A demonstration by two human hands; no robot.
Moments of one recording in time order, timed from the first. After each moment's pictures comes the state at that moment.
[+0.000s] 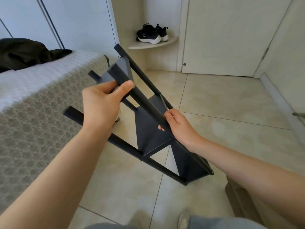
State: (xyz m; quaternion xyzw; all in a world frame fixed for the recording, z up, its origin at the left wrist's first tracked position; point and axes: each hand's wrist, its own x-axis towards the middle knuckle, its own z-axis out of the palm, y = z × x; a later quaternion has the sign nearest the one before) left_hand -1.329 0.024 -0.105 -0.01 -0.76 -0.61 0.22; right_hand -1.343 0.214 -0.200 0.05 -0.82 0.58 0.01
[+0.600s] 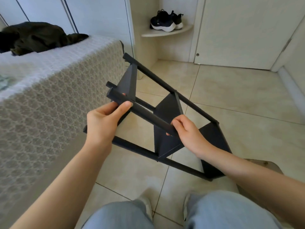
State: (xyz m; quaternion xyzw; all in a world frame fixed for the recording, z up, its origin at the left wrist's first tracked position) left_hand -1.272 -0.032 -0.174 0.04 -0.70 -0.70 0.15; right_hand -1.289 0.195 -0.243 0.06 -0.83 0.55 -0.03
